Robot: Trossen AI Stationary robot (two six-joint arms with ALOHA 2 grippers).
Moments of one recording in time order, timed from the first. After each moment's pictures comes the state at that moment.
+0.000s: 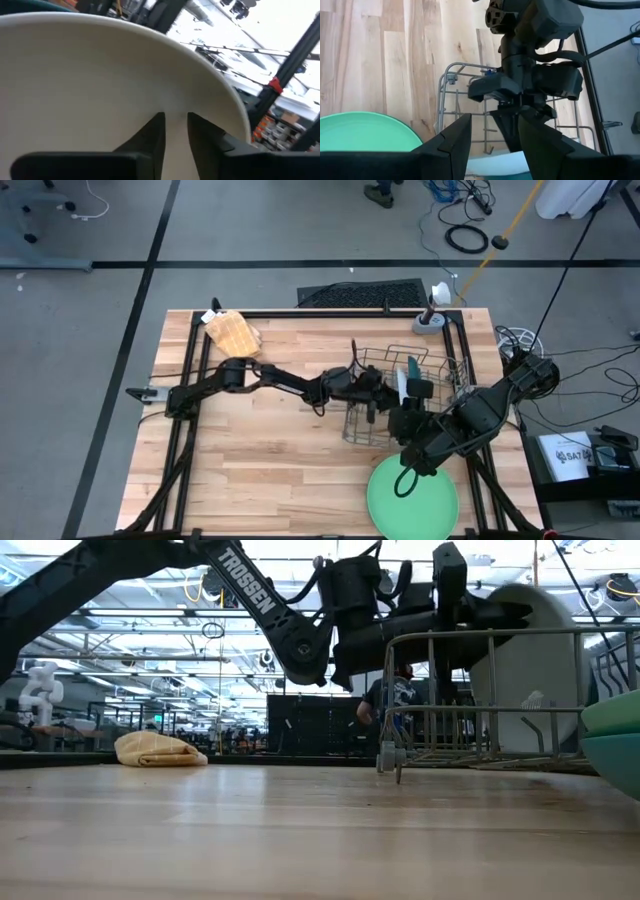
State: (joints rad) left arm 0.05 2.41 1.57 1.06 0.29 -0.57; right arm 0.61 1.61 1.85 -1.54 0.57 0.61
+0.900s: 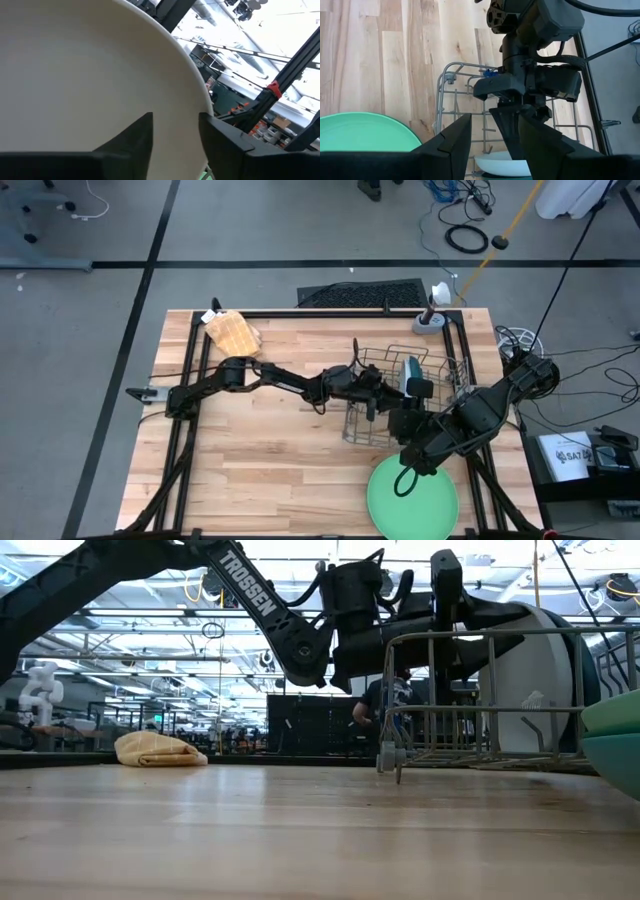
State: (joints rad) left arm 0.06 2.41 1.57 1.03 0.32 -0.65; right arm 0.61 1.61 1.85 -1.54 0.57 0.62
